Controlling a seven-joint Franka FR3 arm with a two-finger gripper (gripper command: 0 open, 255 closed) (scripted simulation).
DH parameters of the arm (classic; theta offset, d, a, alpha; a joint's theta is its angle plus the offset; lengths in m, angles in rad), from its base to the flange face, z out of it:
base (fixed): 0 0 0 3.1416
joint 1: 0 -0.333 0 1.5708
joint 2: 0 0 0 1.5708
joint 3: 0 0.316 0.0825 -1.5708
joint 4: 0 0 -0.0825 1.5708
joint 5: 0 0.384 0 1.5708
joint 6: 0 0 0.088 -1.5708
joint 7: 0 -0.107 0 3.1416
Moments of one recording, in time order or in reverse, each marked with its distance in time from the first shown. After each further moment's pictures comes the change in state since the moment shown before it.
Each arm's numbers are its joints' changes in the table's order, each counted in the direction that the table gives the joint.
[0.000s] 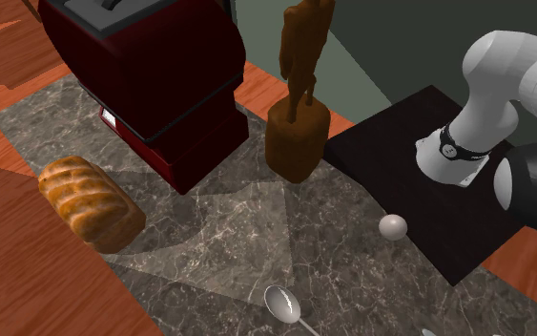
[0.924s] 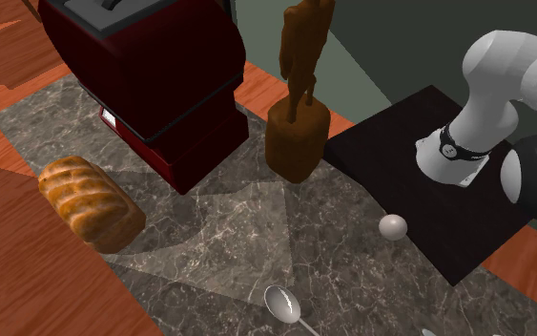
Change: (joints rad) arm 0.009 -0.045 0.009 0.016 0.006 -0.029 -0.012
